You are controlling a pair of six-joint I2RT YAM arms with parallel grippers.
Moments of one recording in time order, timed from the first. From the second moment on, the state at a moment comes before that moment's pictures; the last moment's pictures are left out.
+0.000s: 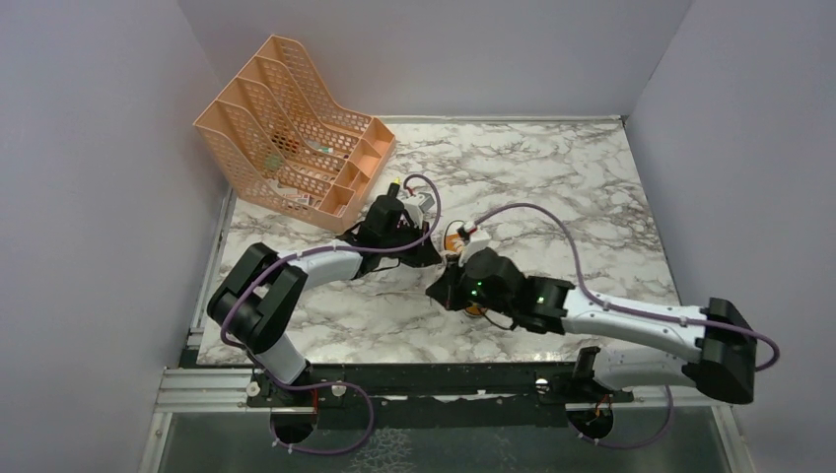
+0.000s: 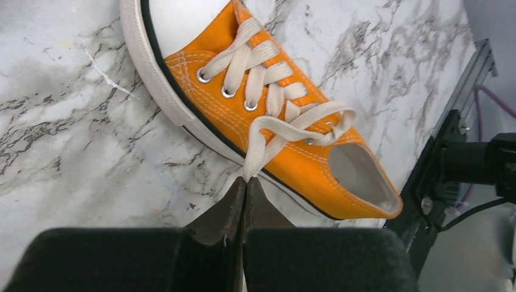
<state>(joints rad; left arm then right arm) -0.62 1.63 0.80 0.22 0.48 -0.39 1.15 1.23 0.75 -0.08 0.23 0.78</state>
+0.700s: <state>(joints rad) -0.70 1.66 0.86 0.29 0.52 -0.55 0.69 1.14 1.03 -1.06 0.14 0.68</state>
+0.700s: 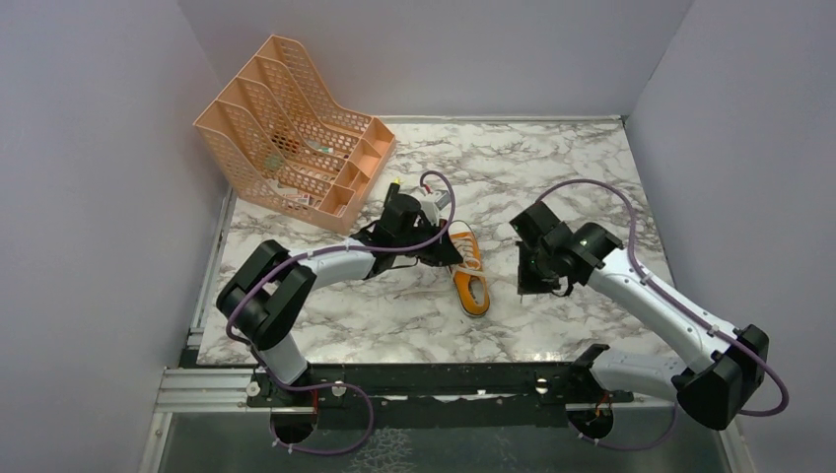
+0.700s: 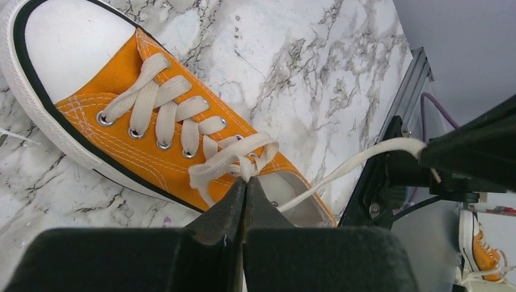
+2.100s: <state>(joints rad) -0.70 1.70 0.92 0.25 0.53 -0.51 0.16 1.26 1.01 -0.64 -0.76 0.18</state>
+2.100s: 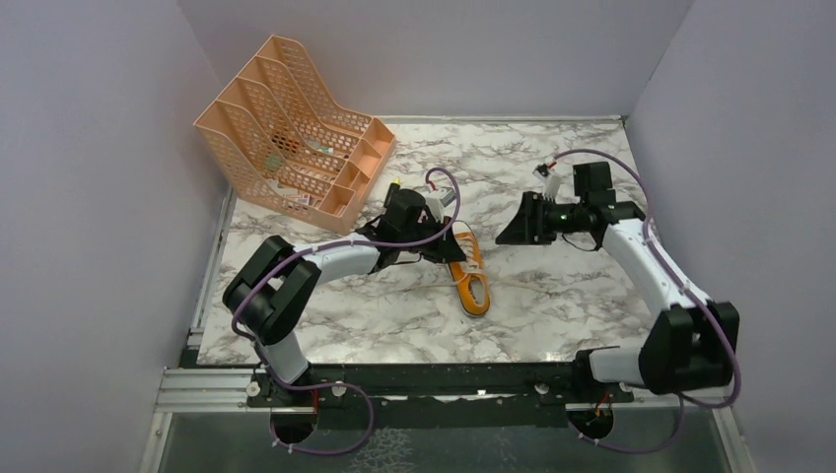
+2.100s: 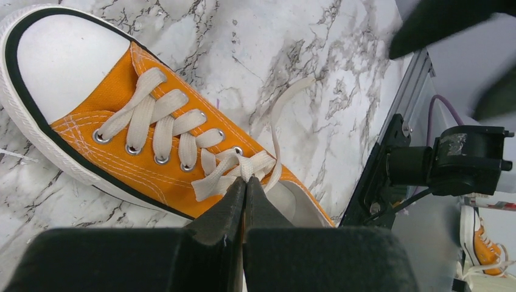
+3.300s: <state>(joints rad) -0.70 1.70 0.92 0.26 0.55 -0.52 0.13 1.65 0.72 -0.17 -1.09 0.17</state>
